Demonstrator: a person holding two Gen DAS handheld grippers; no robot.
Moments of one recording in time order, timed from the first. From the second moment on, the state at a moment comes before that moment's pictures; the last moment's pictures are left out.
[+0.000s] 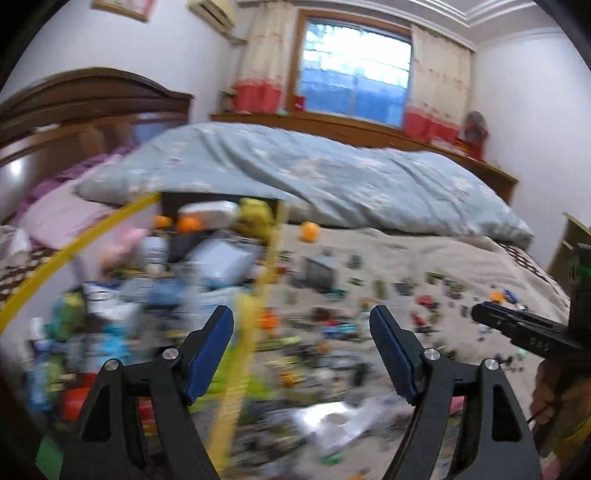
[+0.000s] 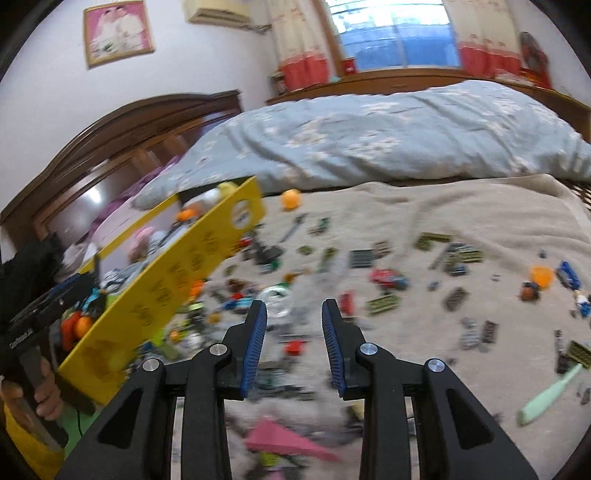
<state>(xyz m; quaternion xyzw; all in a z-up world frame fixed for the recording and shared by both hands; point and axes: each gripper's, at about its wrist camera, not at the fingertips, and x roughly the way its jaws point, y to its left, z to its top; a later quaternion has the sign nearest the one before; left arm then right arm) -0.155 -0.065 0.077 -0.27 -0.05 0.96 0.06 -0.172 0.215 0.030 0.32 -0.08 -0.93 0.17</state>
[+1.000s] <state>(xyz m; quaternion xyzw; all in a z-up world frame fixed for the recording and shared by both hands) -0.378 0.145 -0.027 -0.41 0.17 0.87 0.22 -0.333 0.339 -0.014 0.40 -0.15 -0.90 0.09</state>
